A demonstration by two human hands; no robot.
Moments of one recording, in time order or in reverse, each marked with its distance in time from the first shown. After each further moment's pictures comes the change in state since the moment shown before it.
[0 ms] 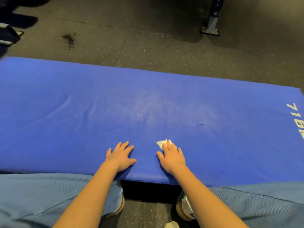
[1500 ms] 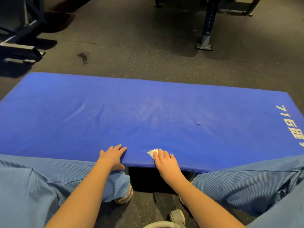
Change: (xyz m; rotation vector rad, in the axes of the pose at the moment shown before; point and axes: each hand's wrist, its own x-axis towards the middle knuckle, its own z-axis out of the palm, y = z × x) left_hand -0.060 -0.040 0.001 0.254 0.066 -0.043; right_hand -0.078 -0.037 0.024 -0.448 0.259 -0.267
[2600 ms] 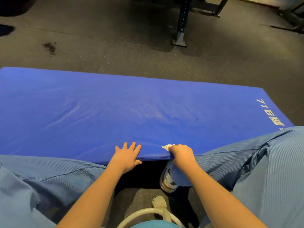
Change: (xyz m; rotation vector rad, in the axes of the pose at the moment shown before) left_hand 0.001 0.105 0.016 0.205 0.088 0.313; right_hand -0.064 0.087 -0.059 0.105 -0.279 0.309
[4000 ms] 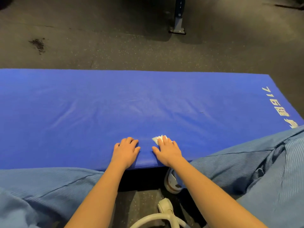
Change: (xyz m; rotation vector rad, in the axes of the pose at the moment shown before) left_hand 0.039 -0.015 0.007 -0.331 0.293 -0.121; right_hand 0.069 -0.037 0.048 0.328 -0.020 0.002
